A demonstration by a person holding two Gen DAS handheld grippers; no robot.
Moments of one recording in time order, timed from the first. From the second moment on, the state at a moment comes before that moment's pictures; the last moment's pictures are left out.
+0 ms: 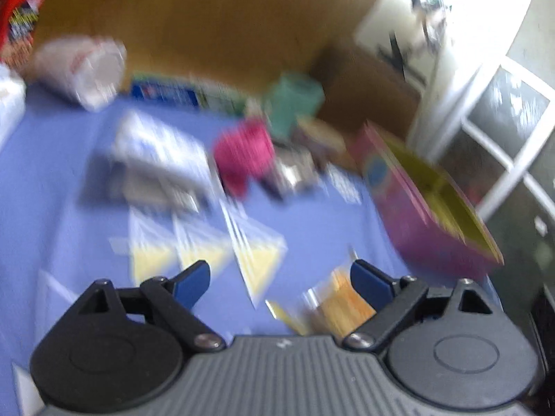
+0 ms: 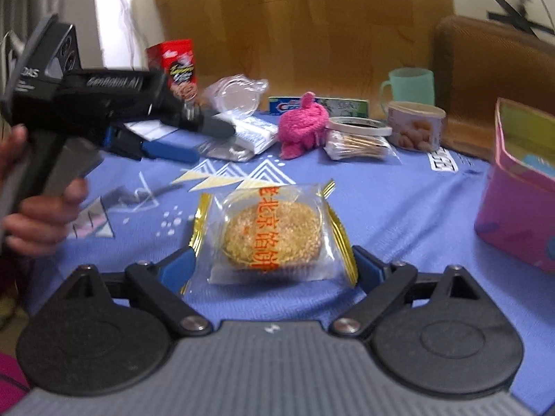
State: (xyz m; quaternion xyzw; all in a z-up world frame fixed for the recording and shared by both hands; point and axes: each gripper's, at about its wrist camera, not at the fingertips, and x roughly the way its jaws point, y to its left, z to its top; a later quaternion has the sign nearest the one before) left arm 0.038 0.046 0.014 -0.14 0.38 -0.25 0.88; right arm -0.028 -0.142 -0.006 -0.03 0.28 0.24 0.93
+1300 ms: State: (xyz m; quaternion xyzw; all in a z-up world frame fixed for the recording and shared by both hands) left arm 0.070 -0.176 0.066 -0.02 0.29 -0.36 0.89; right arm -0.022 -0.359 0.042 0.09 0.10 -0.11 0.98
